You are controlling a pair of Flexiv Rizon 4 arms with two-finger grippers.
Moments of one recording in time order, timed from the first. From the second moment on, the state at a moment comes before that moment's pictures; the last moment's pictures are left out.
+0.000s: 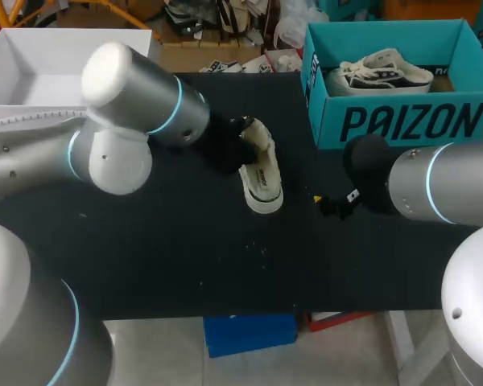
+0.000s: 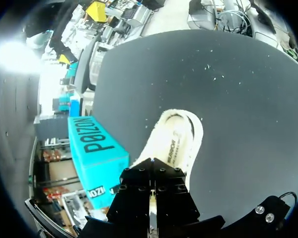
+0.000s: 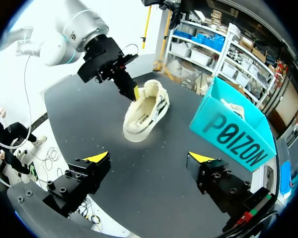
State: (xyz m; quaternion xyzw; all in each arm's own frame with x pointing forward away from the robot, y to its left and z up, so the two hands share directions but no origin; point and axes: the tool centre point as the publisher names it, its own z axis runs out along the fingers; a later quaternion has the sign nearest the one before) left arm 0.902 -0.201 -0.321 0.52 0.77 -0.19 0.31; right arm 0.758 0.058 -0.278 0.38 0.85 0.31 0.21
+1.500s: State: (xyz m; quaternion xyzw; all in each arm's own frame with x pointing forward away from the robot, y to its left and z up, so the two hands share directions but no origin) left arm 0.988 -0.195 -0.346 0.49 0.81 -0.14 0.28; right arm 0.758 0.058 -0.278 0.38 0.85 0.31 0.21
